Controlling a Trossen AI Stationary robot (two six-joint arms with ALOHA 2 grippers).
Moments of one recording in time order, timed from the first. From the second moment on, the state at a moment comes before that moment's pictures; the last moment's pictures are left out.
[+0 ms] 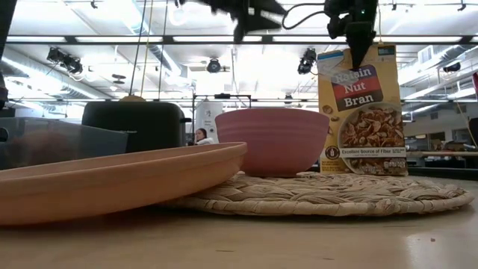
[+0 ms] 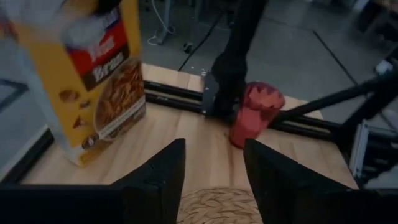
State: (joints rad) left arm 0.24 1.68 1.49 -0.13 0.20 -0.15; right arm -0.88 1.52 1.85 -1.57 0.11 -0.42
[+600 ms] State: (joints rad) left arm 0.40 1.76 1.32 0.18 0.28 -0.14; right arm -0.75 1.45 1.85 -1.57 0.06 -0.56
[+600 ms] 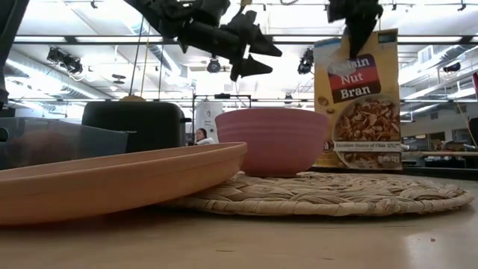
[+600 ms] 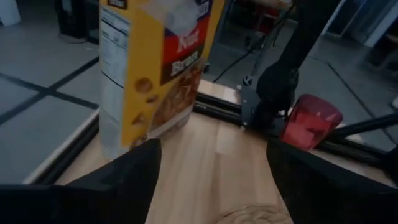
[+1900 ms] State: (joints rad) left arm 0.32 1.87 1.33 0.39 0.09 0.01; right arm -0.39 1.37 1.85 -1.48 0.07 -0.65
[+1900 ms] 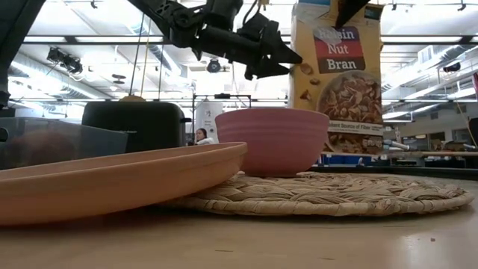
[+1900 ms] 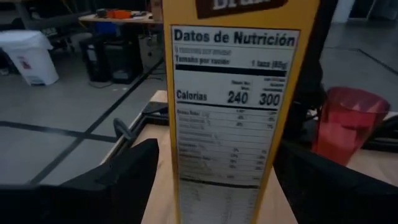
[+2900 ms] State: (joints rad) left arm 0.31 1.87 1.32 0.64 0.17 -0.04; right arm -0.31 1.36 1.98 -1.34 0.08 -0.60
